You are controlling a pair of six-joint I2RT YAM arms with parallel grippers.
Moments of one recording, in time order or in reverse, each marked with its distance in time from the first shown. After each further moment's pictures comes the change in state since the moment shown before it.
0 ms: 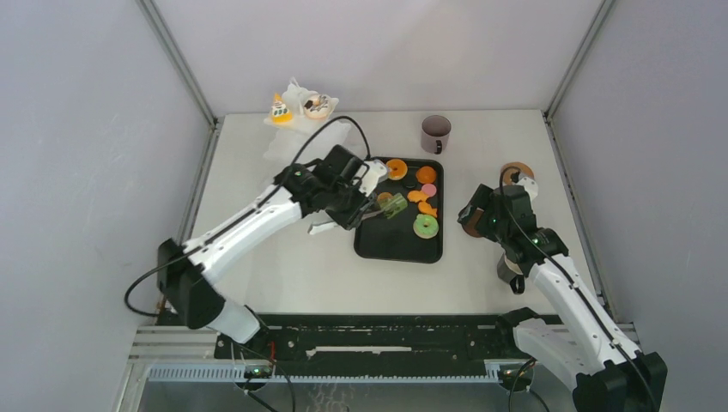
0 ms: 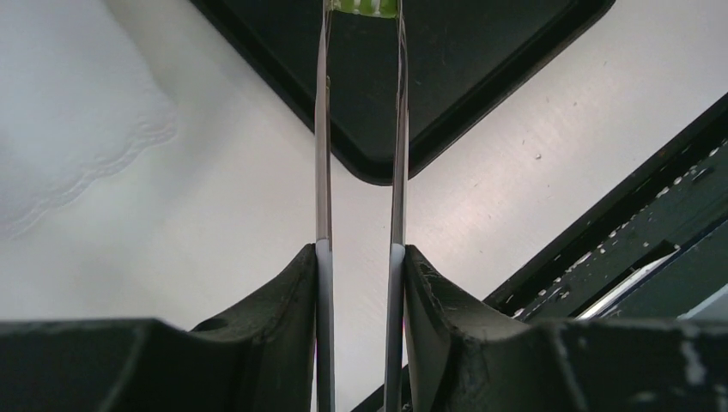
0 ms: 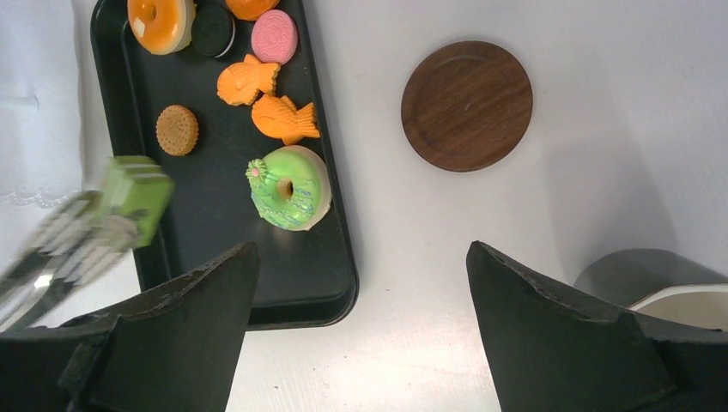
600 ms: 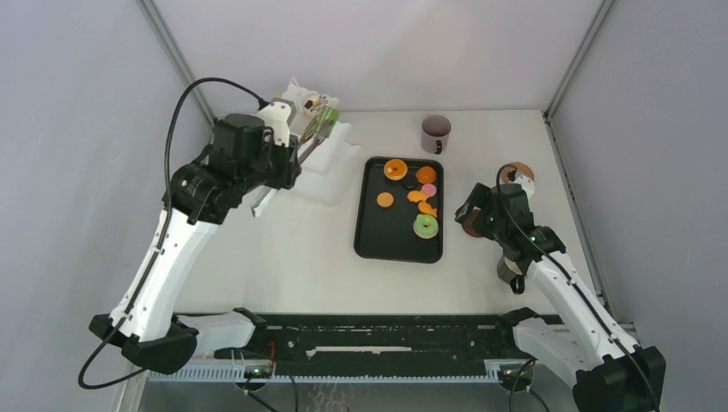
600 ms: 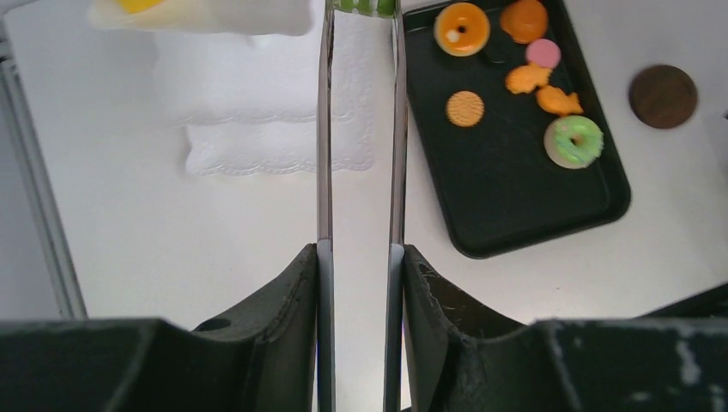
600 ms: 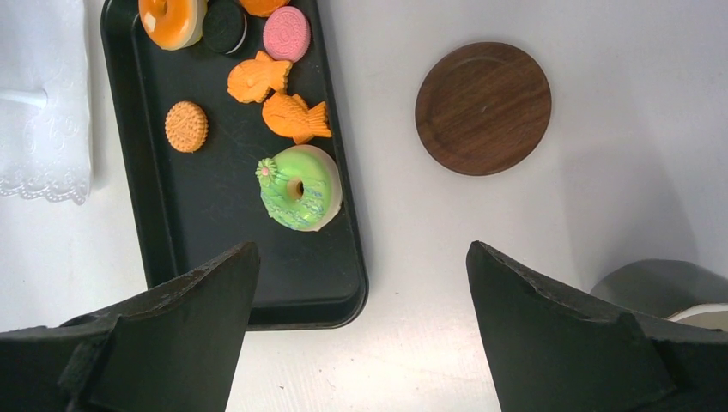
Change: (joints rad) left arm 0.232 -0.351 0.217 -0.087 -0.180 -0.145; right arm 0.010 0.027 0.000 0.030 -0.016 0.000
